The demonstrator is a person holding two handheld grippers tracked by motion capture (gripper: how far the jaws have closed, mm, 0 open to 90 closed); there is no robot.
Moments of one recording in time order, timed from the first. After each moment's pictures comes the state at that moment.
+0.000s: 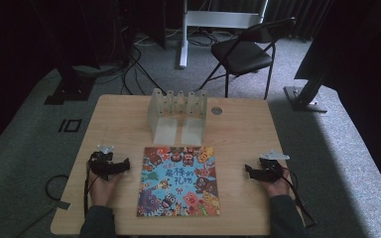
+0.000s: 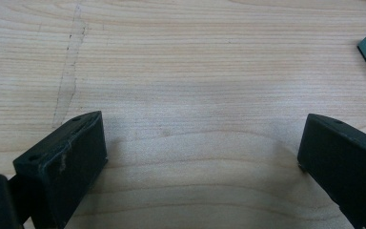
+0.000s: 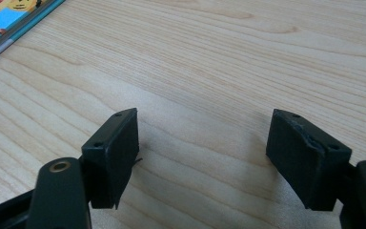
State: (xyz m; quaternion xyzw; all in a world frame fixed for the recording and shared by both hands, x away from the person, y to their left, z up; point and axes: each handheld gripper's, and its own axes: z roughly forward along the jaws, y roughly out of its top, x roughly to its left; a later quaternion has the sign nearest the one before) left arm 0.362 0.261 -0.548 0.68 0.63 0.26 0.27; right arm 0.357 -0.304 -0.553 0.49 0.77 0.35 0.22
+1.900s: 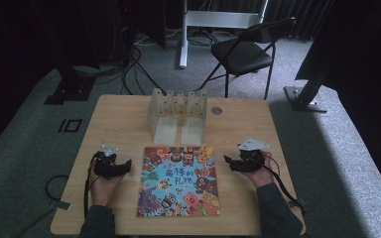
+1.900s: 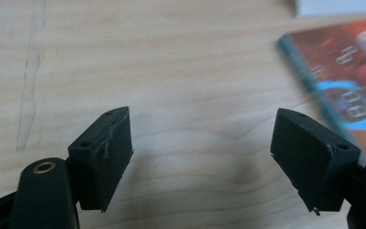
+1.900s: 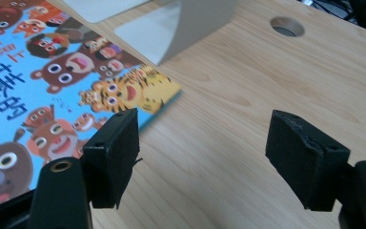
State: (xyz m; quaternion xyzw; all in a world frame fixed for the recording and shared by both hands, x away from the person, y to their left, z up) left arm 0.348 0.250 -0.532 0.73 0.56 0.25 0.31; right arm 0.366 -0.228 -0.495 0.37 0.81 0.39 0.23
